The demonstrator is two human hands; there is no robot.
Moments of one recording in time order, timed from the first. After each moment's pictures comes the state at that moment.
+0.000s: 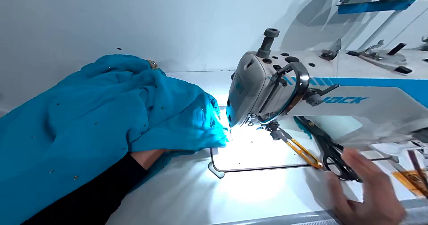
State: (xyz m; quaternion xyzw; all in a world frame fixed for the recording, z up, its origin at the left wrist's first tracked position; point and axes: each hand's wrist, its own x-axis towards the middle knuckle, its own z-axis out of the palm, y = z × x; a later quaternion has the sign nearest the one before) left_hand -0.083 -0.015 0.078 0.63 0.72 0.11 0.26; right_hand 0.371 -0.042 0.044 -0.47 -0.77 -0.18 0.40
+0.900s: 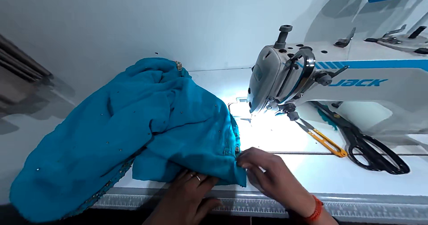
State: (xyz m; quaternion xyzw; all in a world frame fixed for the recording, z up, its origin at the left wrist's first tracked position) left_hand -0.042 -0.160 0.044 0.84 0.50 0.21 -0.08; right_hand 0.201 -0.044 0.050 -0.21 -0.87 0.21 0.39
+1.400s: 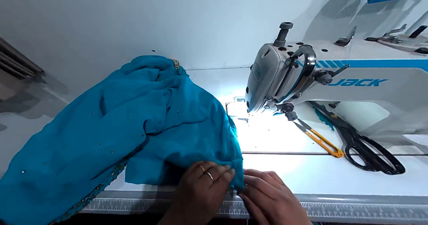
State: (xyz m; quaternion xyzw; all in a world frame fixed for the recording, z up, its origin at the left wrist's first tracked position) left_hand -0.002 -0.130 0.058 0.79 0.47 0.35 -0.18; right_hand 0.219 -0.089 0.029 -0.23 -0.90 0.04 0.37
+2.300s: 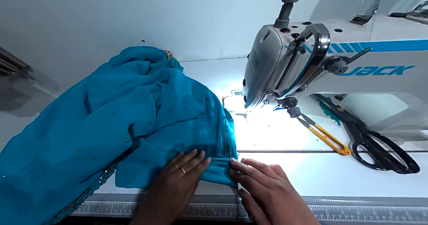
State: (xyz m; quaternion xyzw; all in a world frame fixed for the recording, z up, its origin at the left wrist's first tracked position) left_hand -0.039 -0.138 0.042 0.79 0.53 0.27 -0.11; right_hand 0.219 -0.084 0.039 -0.30 -0.91 0.10 0.29
